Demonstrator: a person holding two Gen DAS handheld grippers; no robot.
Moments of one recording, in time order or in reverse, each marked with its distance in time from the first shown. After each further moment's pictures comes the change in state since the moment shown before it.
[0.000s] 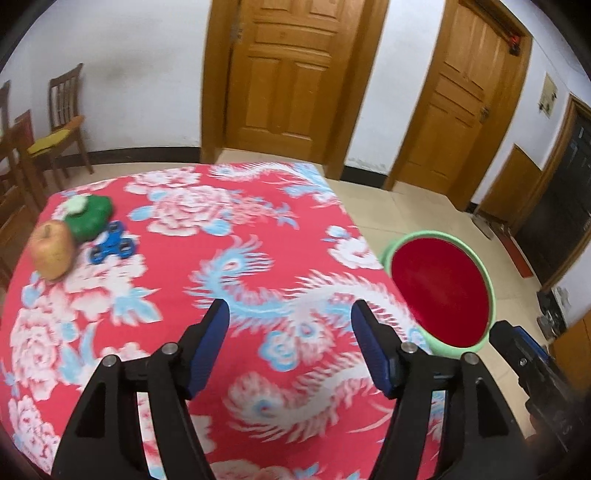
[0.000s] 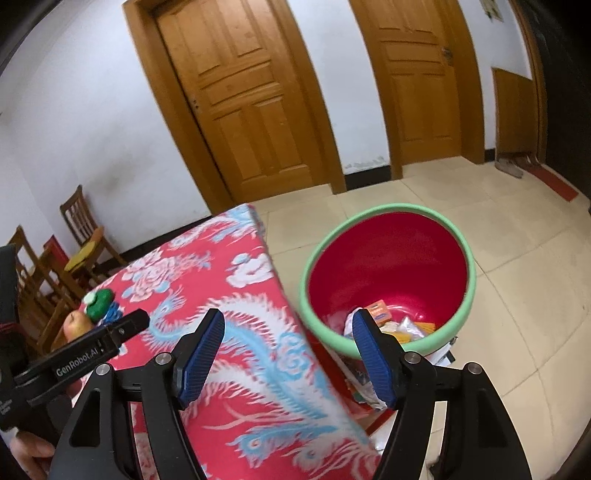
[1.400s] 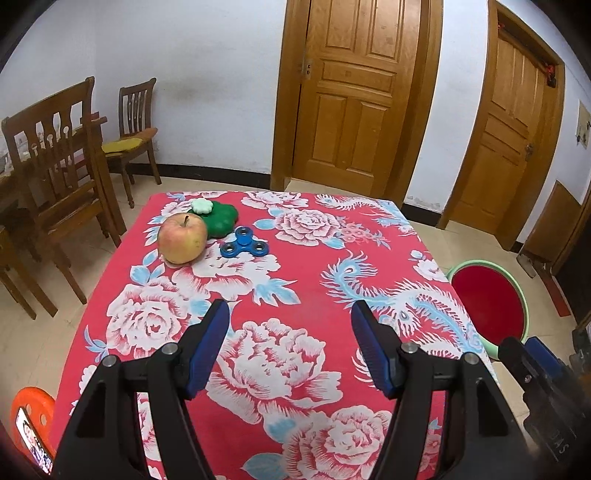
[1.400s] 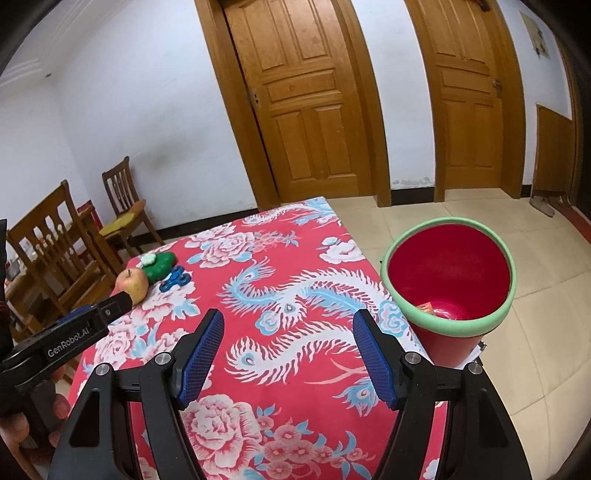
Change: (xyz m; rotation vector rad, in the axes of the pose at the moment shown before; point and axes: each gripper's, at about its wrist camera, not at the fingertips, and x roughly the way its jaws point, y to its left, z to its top) left arm -0.092 0.078 -0.034 -0.087 -0.133 0.197; right arm -0.040 0.092 -0.043 -0.150 -0.025 0.107
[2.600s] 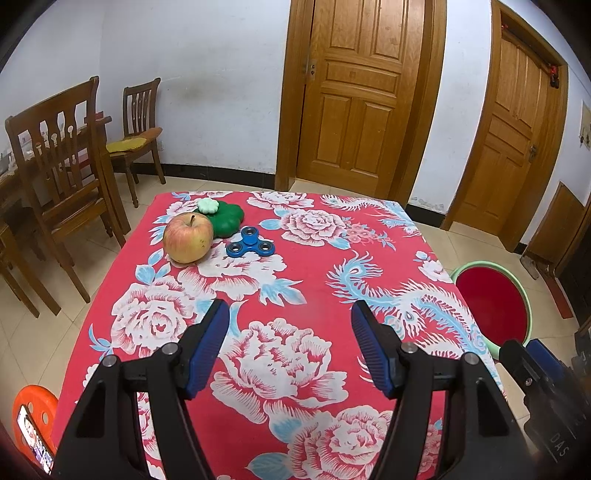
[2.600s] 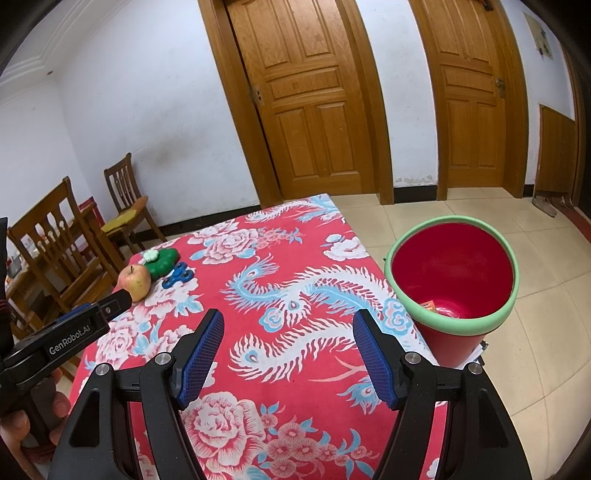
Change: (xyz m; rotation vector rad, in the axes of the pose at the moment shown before) left arm 0.000 0.003 0.000 -0.004 0.001 0.005; right arm 0.000 0.005 -0.002 -0.005 0.009 0.006
